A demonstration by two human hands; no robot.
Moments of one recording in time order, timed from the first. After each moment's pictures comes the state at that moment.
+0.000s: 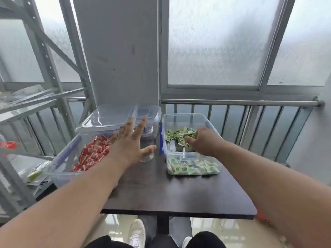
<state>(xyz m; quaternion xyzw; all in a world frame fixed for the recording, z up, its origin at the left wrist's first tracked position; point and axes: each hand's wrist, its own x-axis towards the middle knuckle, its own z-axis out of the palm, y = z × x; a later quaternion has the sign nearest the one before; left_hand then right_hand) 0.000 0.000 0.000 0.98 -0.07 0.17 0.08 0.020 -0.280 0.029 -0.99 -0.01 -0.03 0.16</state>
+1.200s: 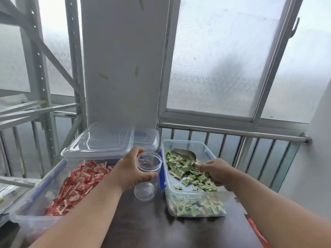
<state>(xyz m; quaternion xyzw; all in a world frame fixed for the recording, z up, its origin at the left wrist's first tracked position) 0.052 0.026 -0.009 0.88 -0.12 0.10 0.45 0.077 -0.311 0.013 -0.88 0.08 0.07 0.47</state>
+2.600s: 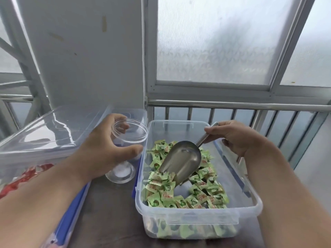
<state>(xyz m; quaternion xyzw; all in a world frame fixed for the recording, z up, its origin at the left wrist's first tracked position) 0.152 0.013 -0.011 0.86 -0.15 0.16 0.47 0.195 -0.357 0.015 -0.81 -0.02 0.02 0.58</state>
